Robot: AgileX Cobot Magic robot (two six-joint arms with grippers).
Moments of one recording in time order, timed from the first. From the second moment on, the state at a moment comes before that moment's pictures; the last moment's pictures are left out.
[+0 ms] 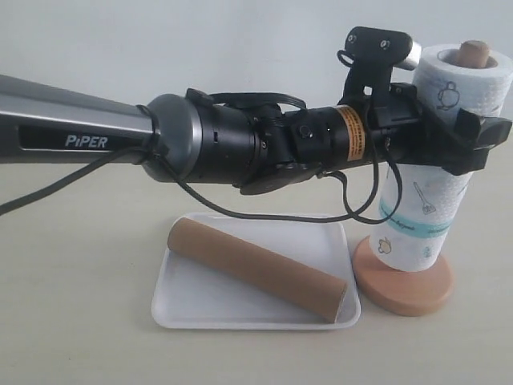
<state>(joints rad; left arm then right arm) -0.86 2.14 -1.55 0.69 -0.52 -0.79 0.05 0.00 0.00 0.04 0.34 0.00</state>
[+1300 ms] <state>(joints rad) -0.81 1.85 -1.55 0.91 -0.53 -0.95 0.05 0.00 0.00 0.04 0.34 0.00</state>
